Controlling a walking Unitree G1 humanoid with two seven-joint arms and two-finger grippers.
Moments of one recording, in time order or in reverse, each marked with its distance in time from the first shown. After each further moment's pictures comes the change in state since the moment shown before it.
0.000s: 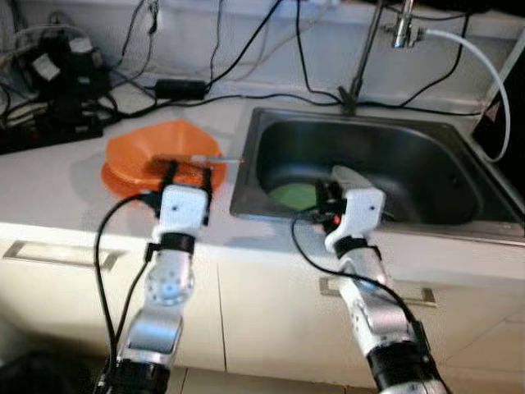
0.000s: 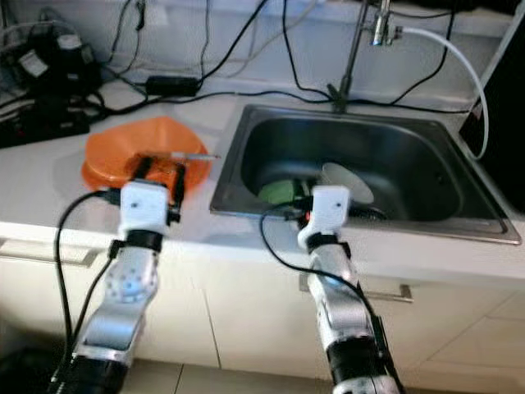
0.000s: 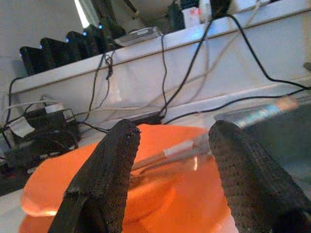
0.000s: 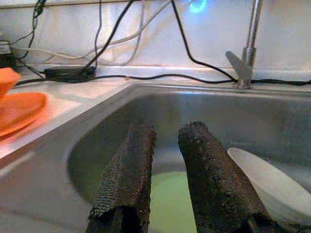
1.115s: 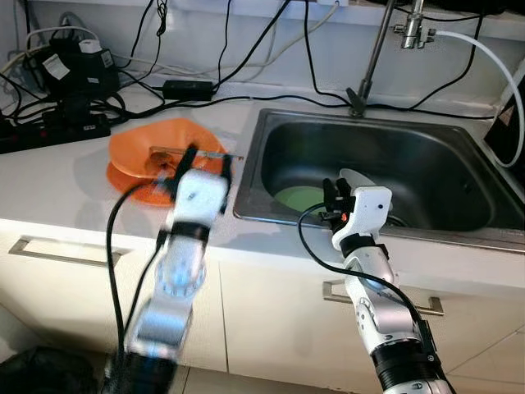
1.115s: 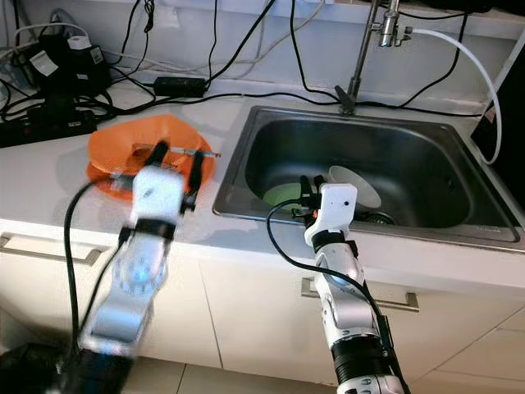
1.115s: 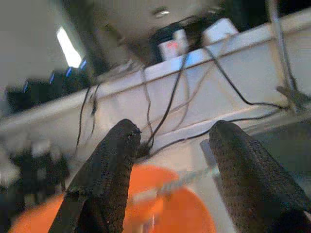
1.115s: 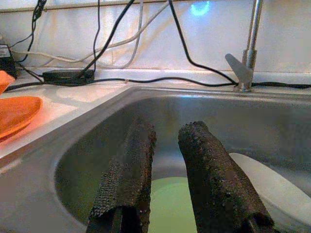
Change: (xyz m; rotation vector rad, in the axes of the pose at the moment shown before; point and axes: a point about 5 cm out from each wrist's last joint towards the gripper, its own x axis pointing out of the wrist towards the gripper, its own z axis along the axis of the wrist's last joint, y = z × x) left arm 0.017 -0.012 0.037 0.098 -0.124 -0.139; right arm 0.000 -0.008 0.003 0.000 -0.013 -0.023
